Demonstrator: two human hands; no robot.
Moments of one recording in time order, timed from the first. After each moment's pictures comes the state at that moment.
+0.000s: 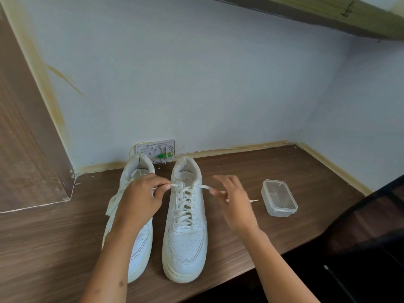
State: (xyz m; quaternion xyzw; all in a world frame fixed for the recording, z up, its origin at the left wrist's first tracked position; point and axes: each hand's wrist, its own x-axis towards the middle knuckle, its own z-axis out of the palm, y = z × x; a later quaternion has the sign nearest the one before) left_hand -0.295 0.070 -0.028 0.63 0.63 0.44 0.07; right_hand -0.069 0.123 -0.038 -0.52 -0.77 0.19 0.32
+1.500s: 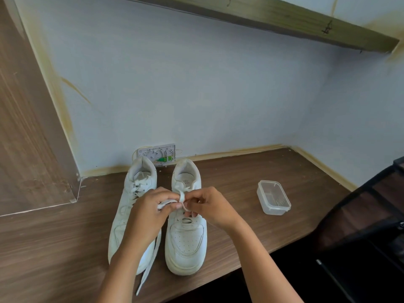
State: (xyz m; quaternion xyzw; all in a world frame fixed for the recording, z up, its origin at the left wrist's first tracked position) left_hand -0.277 0.032 -0.026 0.63 0.57 0.49 0.19; right_hand -0.107 0.088 0.002 -0.40 -0.76 0.46 0.24
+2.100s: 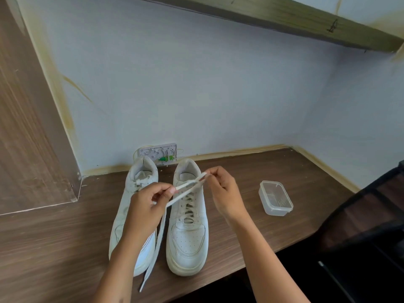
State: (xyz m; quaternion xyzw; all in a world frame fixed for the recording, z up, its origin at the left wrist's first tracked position) left_hand -0.280 0.039 -0.023 0.56 0.58 0.55 0.22; right_hand -0.107 0.097 0.012 -0.45 -0.64 0.43 0.45
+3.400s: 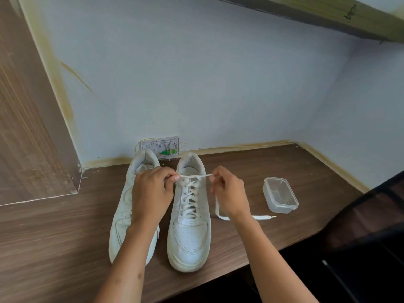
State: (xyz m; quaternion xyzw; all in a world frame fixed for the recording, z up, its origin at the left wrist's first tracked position) left_hand -0.281 0.072 -0.032 0.61 0.64 0.46 -0.04; right_hand -0.096 0.115 -0.017 -0.54 -0.71 0.28 0.35
